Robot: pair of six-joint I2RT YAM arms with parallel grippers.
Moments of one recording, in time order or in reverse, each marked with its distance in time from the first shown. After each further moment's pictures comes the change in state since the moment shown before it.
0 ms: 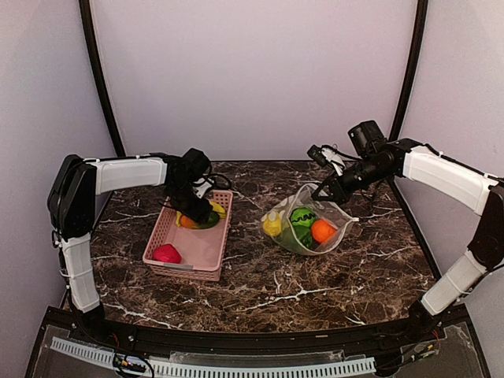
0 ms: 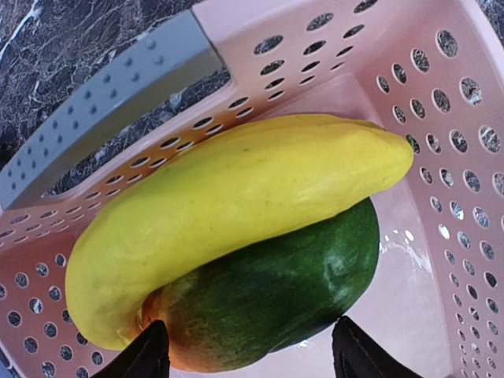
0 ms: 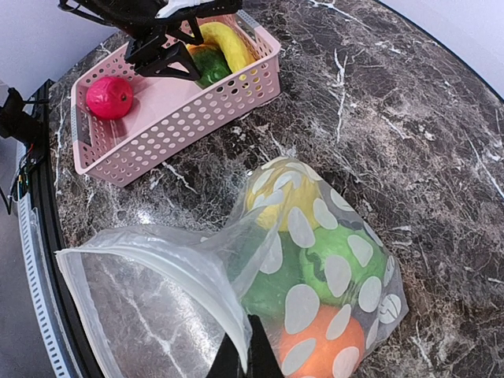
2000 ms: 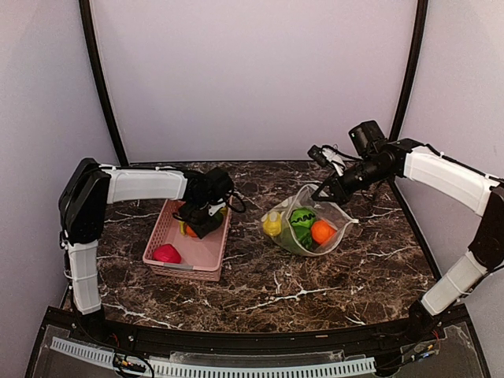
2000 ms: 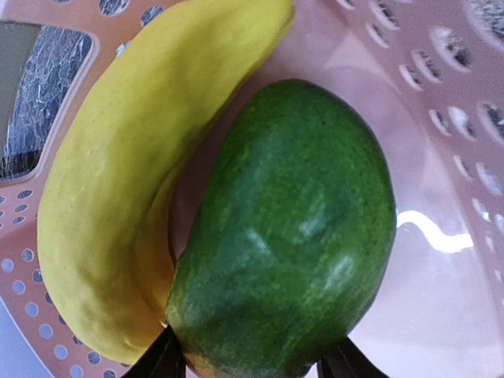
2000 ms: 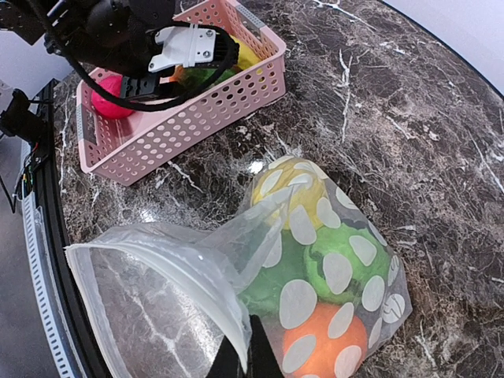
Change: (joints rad) left arm -0.162 0.059 -0.008 -0.081 -0.291 0.035; right arm 0.000 0.003 -0.001 -0.007 -0.014 0.000
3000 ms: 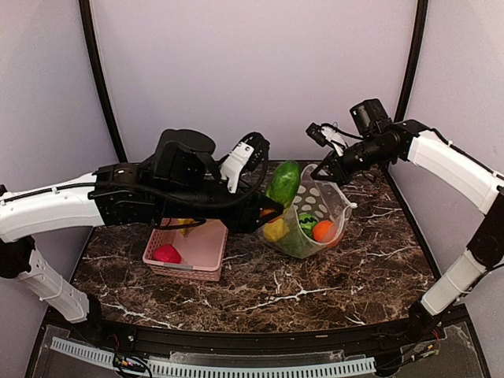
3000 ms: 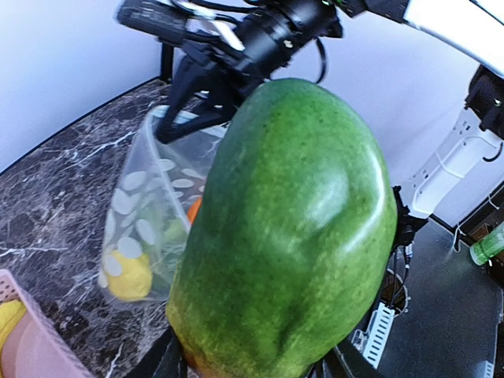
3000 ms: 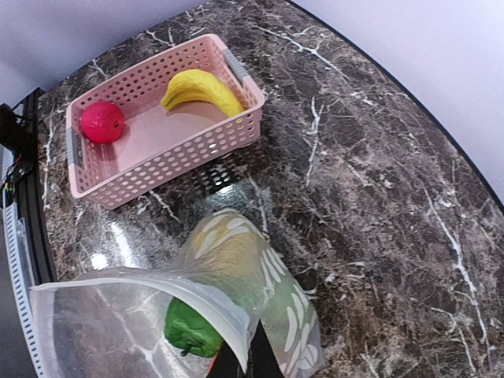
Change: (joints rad) left arm -0.478 -0.595 -0.090 0.451 0.321 -0.342; right arm 0.024 0.004 0.183 -0.079 0.078 -0.044
